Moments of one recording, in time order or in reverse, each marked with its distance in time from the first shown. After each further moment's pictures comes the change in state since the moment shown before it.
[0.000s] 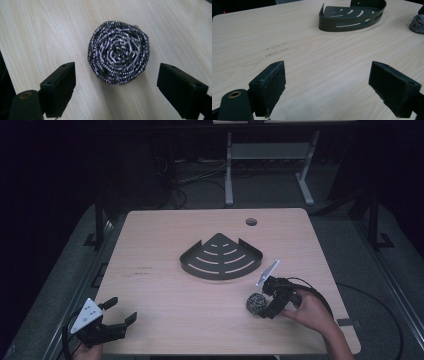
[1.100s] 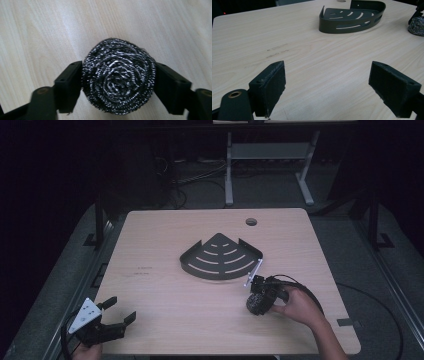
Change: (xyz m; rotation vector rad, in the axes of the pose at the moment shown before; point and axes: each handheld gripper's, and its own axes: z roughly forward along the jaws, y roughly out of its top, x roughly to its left) left arm 0.001 0.001 -0.001 -0.010 -0.004 -0.005; right arm -0.001 0.026 0.021 0.102 -0.002 -0.059
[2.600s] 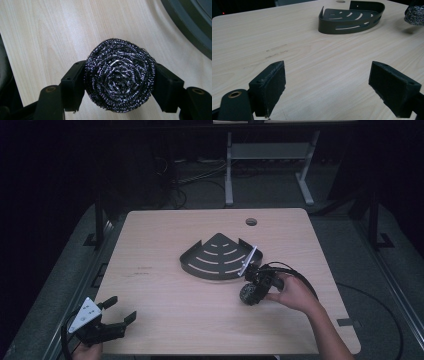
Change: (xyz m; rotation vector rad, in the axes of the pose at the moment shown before) left arm 0.000 0.000 0.001 -0.002 -0.006 -0.003; right arm -0.010 0.031 -0.027 -0.023 0.050 -0.027
